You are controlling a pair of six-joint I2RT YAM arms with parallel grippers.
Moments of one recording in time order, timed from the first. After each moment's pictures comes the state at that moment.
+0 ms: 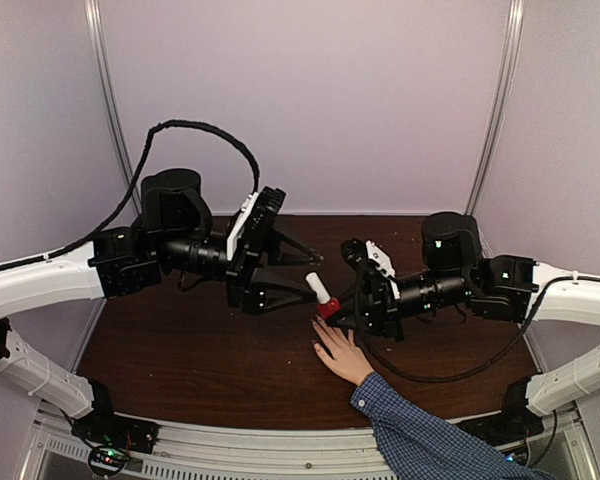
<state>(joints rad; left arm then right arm) -1.04 1.31 1.16 0.01 0.69 0.13 1.01 1.17 0.94 -0.13 -0.51 -0.06</state>
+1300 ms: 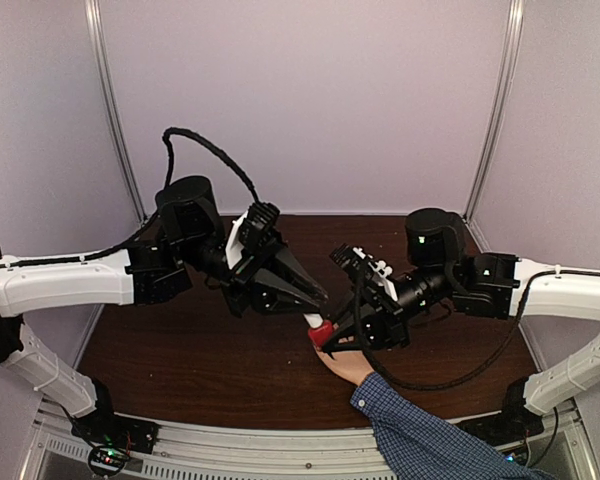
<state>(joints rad) -1.04 1.43 1.12 0.39 1.11 0.02 1.01 1.26 0.98 -0.04 -0.93 0.06</state>
